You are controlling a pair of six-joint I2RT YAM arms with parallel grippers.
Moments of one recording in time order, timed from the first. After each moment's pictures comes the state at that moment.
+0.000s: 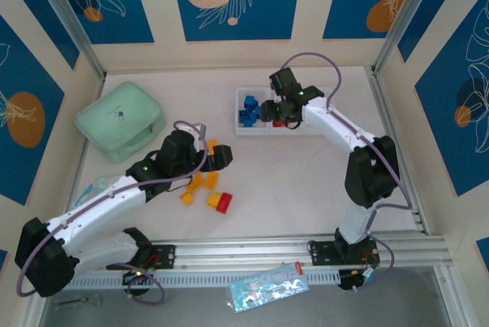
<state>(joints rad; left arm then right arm) -0.70 1.04 0.76 -0.31 0.06 -0.71 0.49 1.74 1.48 -0.77 0.04 0.38</state>
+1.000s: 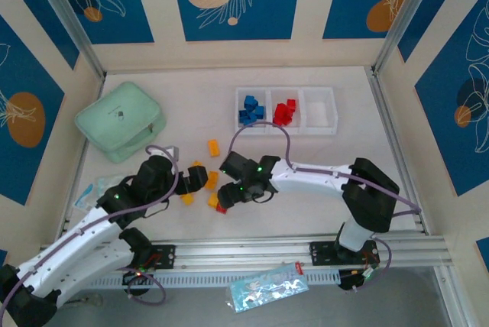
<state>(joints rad) -0.70 0.69 0.60 -0.62 -0.06 -0.79 1.08 1.65 1.07 -0.62 -0.08 0.66</state>
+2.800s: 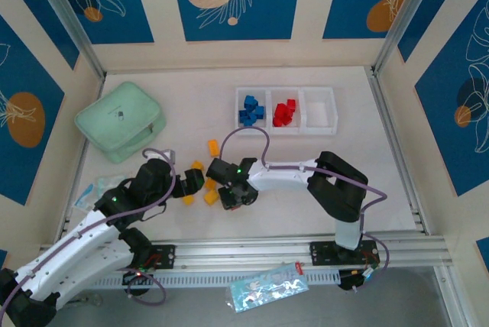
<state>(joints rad) -0.70 0.66 0.59 -0.67 -0.09 -0.80 1.11 1.86 1.19 -0.70 0.00 0.71</state>
